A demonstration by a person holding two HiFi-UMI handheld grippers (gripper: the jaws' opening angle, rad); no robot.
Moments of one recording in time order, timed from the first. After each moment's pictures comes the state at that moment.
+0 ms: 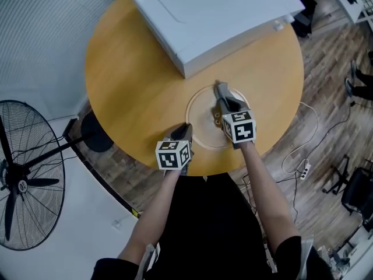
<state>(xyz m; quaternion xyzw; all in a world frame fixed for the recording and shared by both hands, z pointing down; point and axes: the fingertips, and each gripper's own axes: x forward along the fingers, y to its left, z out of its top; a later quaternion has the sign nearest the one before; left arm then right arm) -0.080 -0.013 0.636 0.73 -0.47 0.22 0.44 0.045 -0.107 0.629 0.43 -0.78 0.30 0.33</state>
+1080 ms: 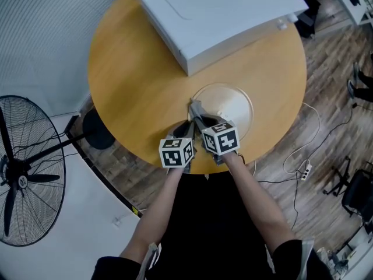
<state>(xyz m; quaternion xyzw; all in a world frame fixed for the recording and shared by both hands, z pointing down) -0.081 -0.014 0.635 0.73 -0.48 0.22 0.44 -0.058 -0.028 0.630 0.31 -0.80 0.42 0.29</state>
